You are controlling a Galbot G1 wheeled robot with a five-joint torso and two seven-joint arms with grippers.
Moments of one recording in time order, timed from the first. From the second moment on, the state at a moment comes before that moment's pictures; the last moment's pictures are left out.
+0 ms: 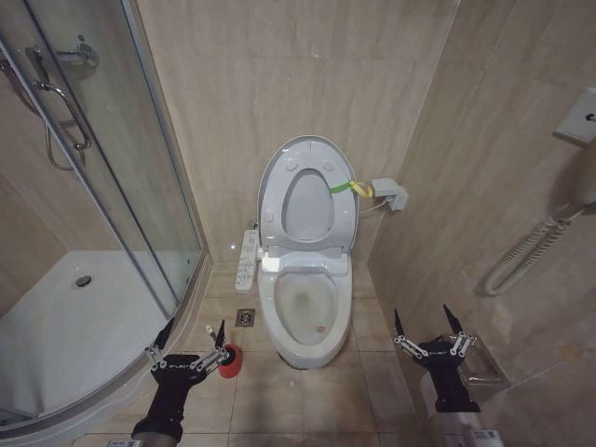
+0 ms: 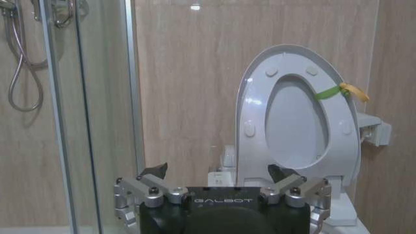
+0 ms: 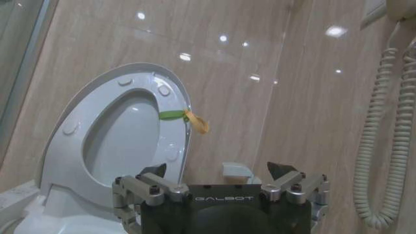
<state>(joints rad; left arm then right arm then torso) 1.87 -1.50 -0.53 -2.43 -0.02 0.01 0.01 -1.75 1.33 0.65 2.08 -0.03 0.42 0.18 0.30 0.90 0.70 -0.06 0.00</state>
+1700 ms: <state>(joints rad) 1.45 -1.33 -0.60 -1.96 -0.28 -0.03 0.04 -1.75 1.33 0.65 2.08 -0.03 0.42 0.18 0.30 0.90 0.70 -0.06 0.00</state>
